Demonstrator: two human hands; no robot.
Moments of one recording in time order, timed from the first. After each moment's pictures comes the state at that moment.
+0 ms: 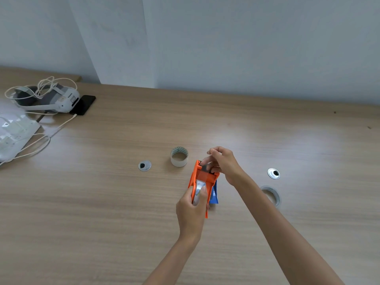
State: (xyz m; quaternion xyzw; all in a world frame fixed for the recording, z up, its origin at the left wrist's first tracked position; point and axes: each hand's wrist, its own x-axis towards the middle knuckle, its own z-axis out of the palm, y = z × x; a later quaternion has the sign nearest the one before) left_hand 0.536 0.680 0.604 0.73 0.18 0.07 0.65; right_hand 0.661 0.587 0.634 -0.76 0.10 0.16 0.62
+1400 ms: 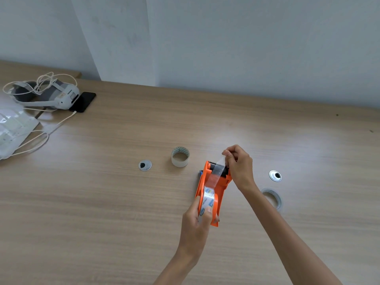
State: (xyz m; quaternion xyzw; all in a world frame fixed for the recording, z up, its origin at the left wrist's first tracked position) left_hand 0.515 0.687 0.603 0.67 0.10 -0.03 0.73; right_hand 0.660 0.565 0.613 -0.87 0.04 -0.08 0.49
